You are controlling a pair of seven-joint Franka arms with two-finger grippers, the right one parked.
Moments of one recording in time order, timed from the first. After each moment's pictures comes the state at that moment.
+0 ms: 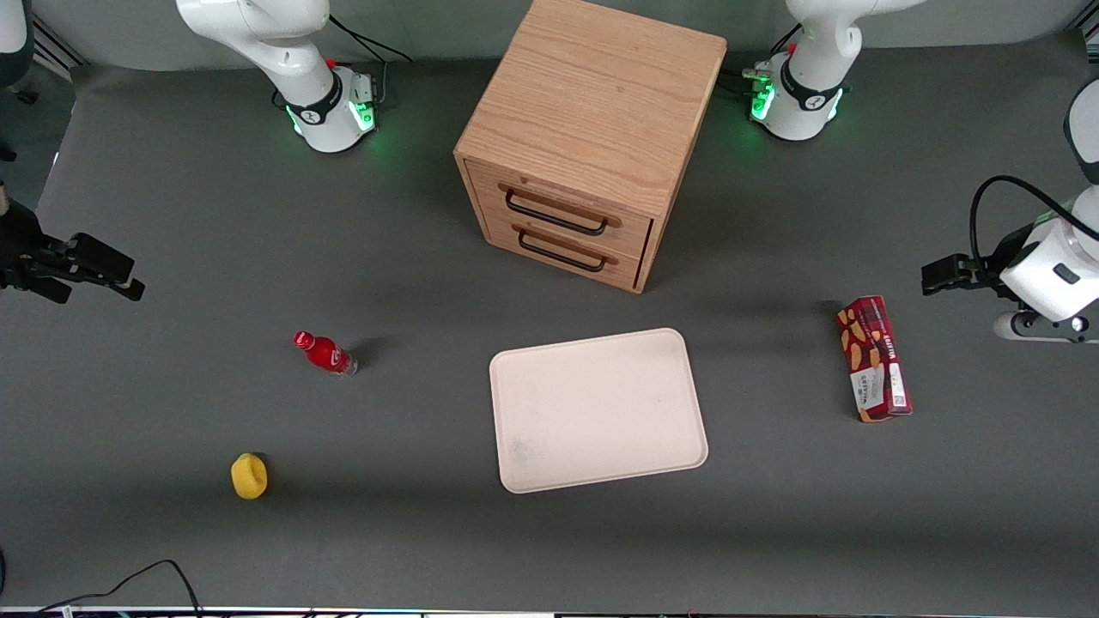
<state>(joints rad) 0.16 0.13 -0.17 -1.64 0.05 1.66 0.04</state>
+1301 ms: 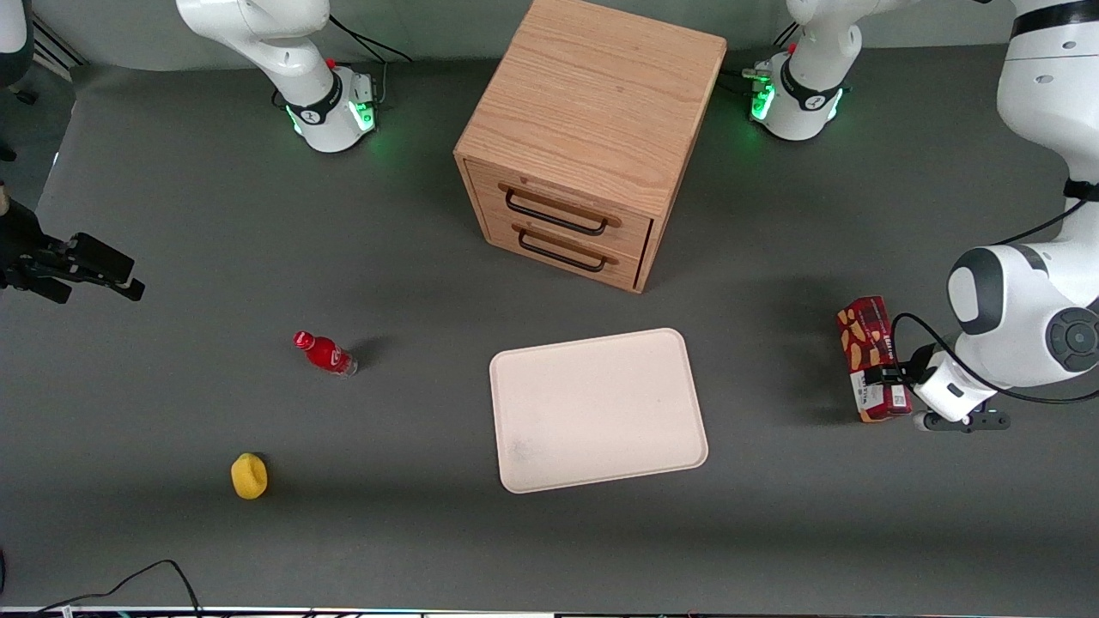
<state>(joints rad) 0.23 0.52 -0.17 -1.80 0.05 2.21 0.03</state>
